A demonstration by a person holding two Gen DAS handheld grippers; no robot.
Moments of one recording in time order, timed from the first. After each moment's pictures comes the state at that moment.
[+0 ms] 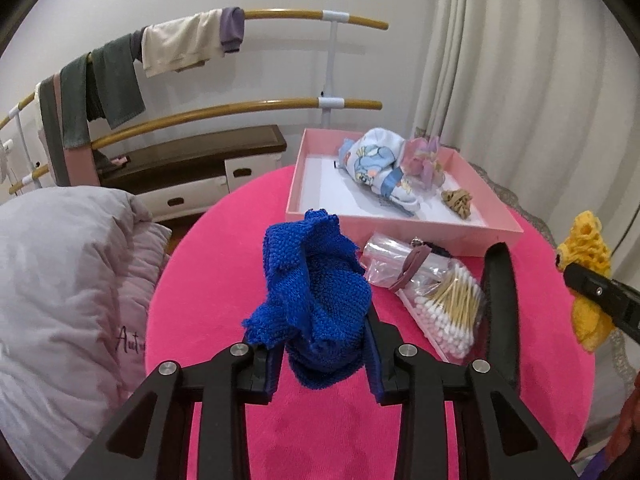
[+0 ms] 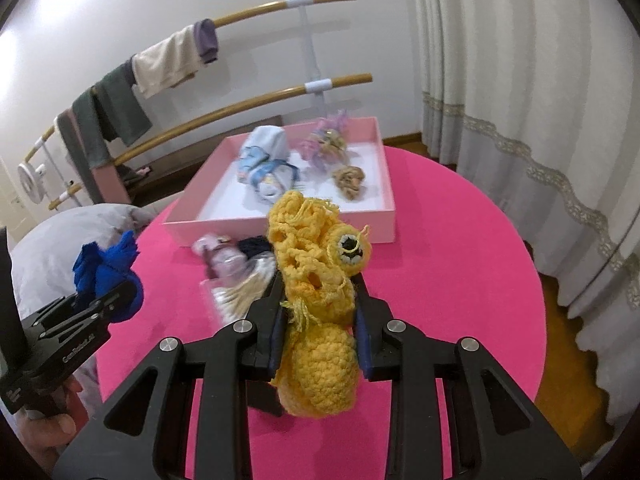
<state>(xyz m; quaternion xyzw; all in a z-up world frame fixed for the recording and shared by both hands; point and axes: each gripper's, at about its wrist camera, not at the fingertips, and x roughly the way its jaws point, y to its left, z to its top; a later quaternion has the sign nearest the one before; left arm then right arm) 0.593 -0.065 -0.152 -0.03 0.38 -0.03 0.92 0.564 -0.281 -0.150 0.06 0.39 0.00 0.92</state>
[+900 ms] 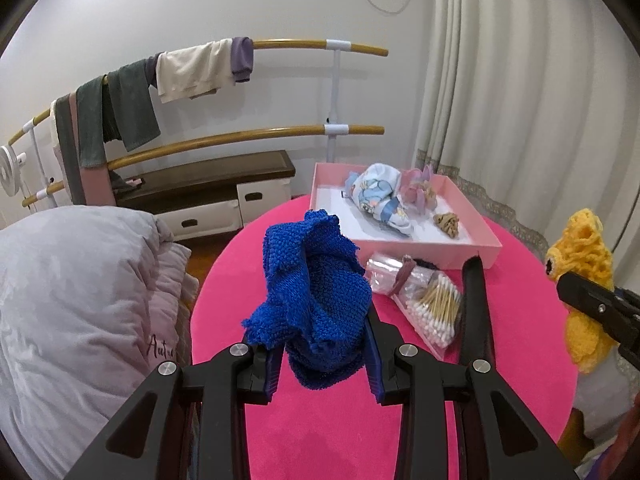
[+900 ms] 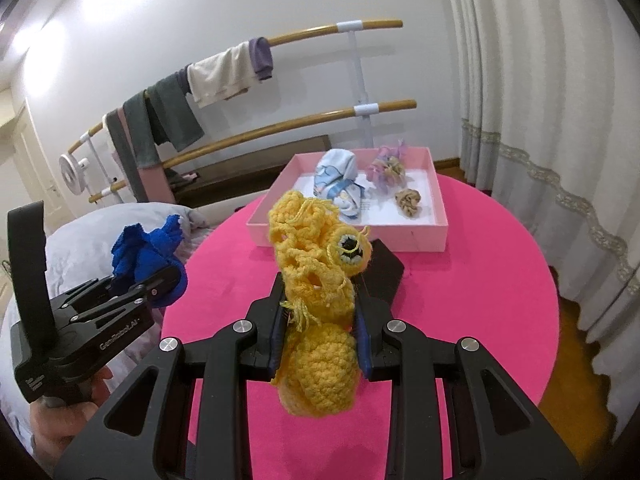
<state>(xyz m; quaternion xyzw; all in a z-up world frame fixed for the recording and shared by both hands) 0.524 -0.057 -0.094 -0.03 0.34 -0.02 0.94 0.517 -0.239 -0.110 0.05 0.35 0.07 0.93</state>
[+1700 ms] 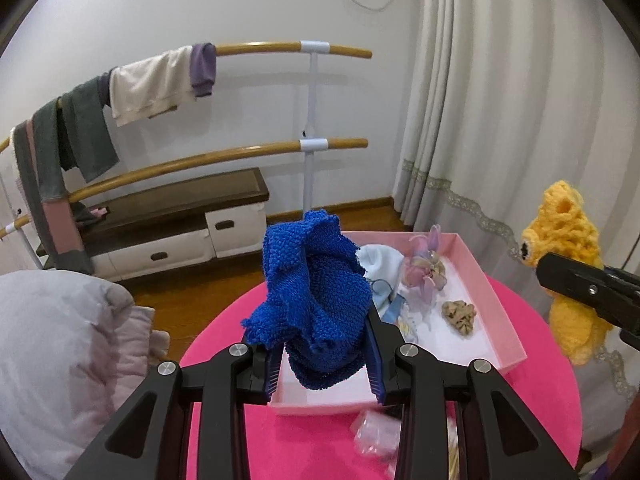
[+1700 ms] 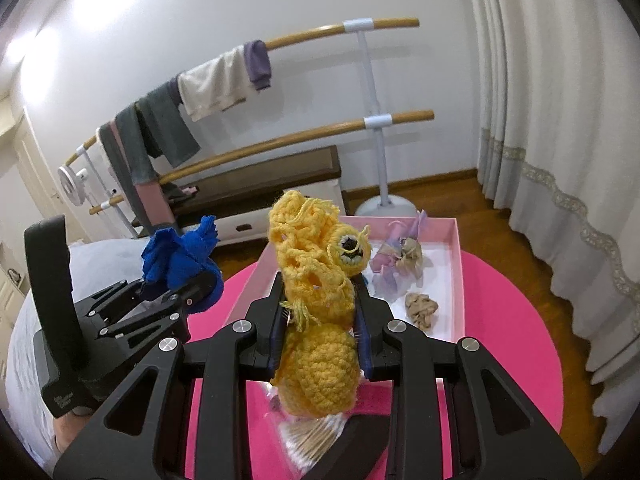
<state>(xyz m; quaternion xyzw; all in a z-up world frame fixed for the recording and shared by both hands) 0.751 -0.067 -0.077 -0.02 0.34 -0.06 0.94 0.700 -0.260 -0.079 0.05 0.37 0.09 0.92</state>
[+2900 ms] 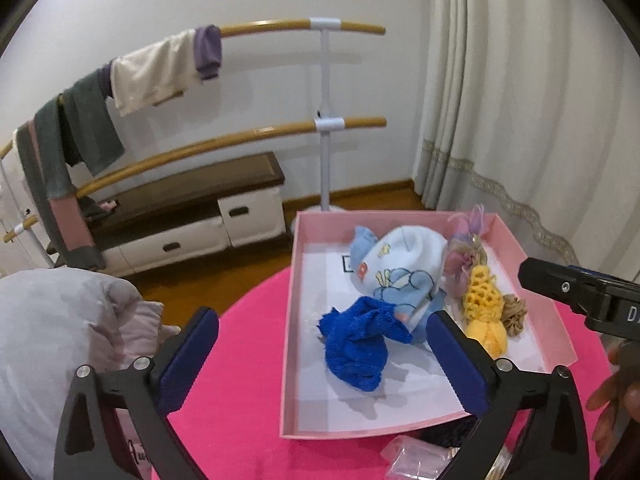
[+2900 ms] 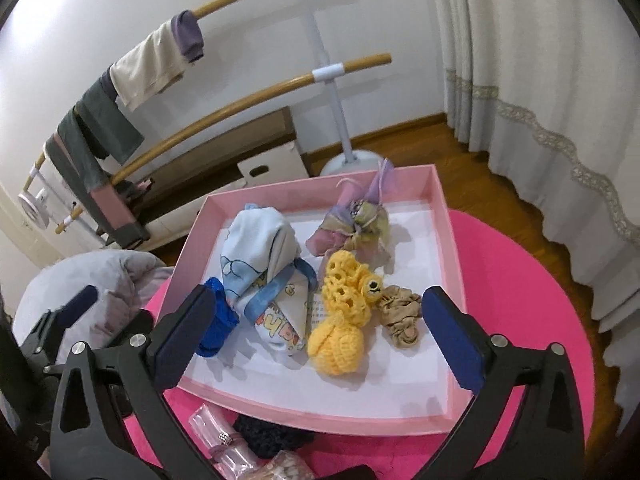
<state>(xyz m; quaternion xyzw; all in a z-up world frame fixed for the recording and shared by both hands) 0.908 -0.097 -0.143 0.00 0.36 -0.03 0.93 0.772 -0.295 -0.150 0.10 0.43 0.01 0.90</state>
